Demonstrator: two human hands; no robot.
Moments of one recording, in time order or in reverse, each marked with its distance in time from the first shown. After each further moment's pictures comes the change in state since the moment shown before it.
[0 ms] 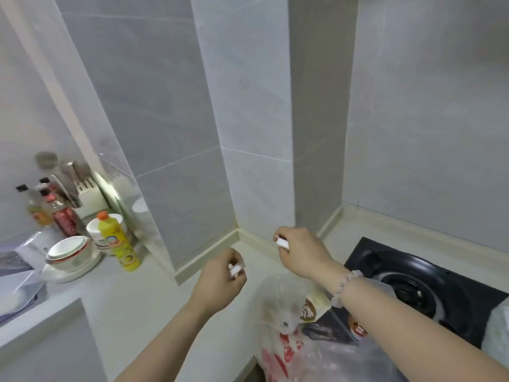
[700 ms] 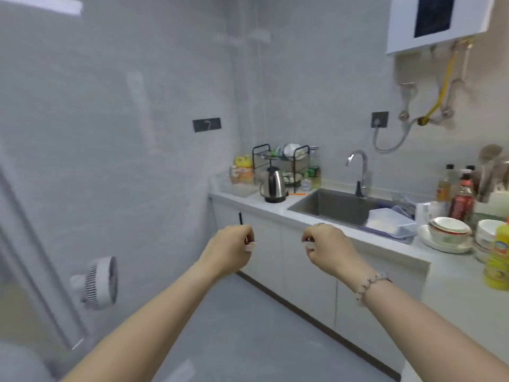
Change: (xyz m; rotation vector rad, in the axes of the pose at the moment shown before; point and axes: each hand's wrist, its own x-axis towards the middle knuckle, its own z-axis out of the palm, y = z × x) left_hand -0.450 0.078 -0.213 0.799 0.747 -1.104; right_hand -0.201 -0.363 0.080 0.275 -0.445 -1.338
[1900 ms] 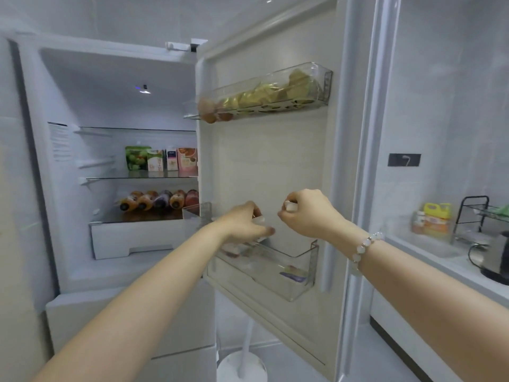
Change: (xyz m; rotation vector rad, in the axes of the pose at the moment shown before) left_hand -0.200 -0.386 -0.316 -0.047 0.054 -0.636; right_hand 0.080 -0.593 0.072 0.312 -0.130 -0.569
